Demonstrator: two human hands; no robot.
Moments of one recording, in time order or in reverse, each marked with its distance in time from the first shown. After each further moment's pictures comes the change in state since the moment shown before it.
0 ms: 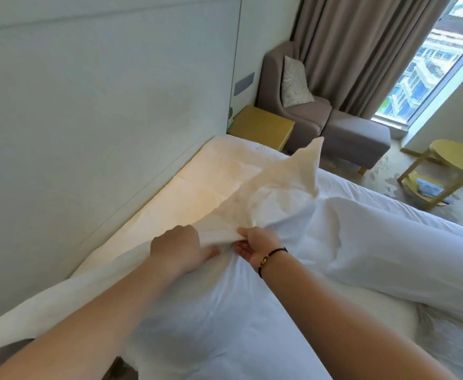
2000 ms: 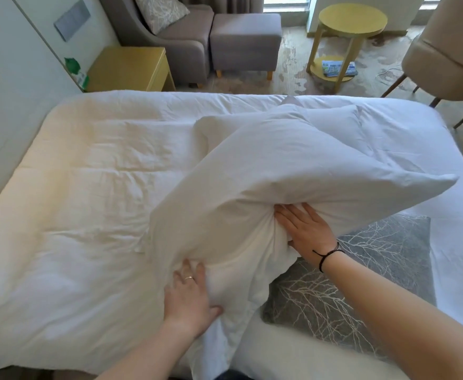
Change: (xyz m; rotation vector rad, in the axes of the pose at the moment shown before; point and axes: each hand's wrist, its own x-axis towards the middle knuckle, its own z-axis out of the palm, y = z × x) left_hand -0.155 0.413 0.329 0.480 -0.225 0.271; right_hand 0.056 0.059 -0.683 -1.888 0.259 -0.904
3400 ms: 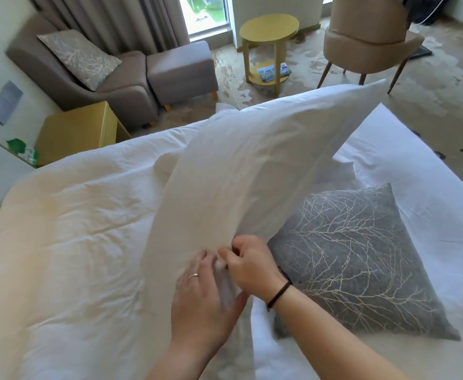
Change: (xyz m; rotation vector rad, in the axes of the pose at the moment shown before) left_hand -0.019 0.039 -0.120 -0.453 0.517 0.399; right_hand 0.011 -0.107 -0.117 1.278 0.262 0.688
